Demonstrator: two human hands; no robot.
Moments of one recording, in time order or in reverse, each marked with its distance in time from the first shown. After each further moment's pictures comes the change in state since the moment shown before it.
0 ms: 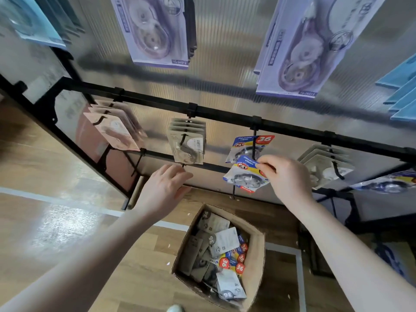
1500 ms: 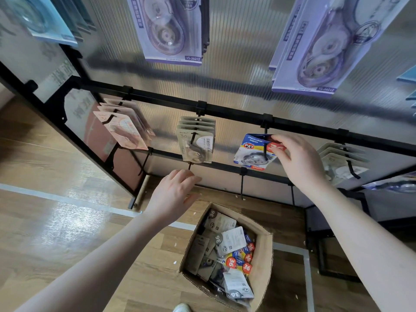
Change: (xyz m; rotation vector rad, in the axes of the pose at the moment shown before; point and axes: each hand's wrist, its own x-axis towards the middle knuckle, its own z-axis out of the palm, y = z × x) left_hand -0.011 -0.002 0.009 0.000 -0.035 0.004; right_hand 0.026 0.021 0.012 -0.010 -0.084 0.115
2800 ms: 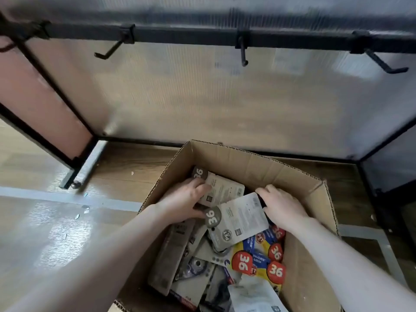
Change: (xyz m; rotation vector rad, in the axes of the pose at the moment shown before) left_hand -0.077 -0.035 0.470 0.063 -0.572 0.061; right_hand -0.227 0.206 0.461 -0.199 -0.547 0.112
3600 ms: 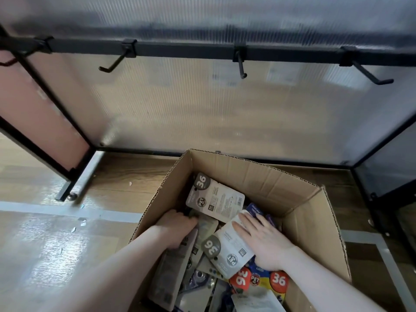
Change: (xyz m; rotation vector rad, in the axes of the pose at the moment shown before) left_hand -0.012 -0.006 0.032 0.360 -0.346 -0.026; right_hand -0.027 -0.028 0.037 -0.293 -0.186 -0.392
